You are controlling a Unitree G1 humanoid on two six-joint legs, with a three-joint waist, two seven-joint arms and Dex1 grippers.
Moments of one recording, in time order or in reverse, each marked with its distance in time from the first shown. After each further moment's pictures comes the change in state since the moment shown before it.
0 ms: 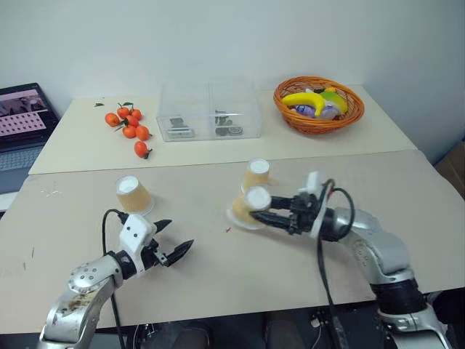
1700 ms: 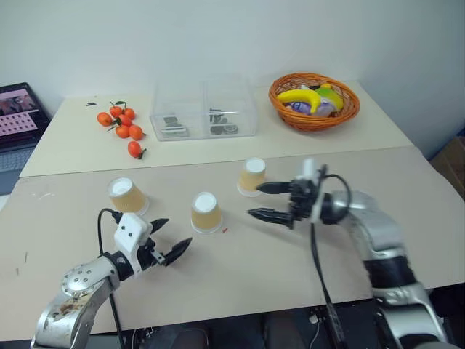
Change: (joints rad) left arm 0.072 0.070 0.004 -0.091 -0.047 0.052 -0.032; right arm -0.027 -0.086 -0.202 0.128 -0.119 -0.024 0.045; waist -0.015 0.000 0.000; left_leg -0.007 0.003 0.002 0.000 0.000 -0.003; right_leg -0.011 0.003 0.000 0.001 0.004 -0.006
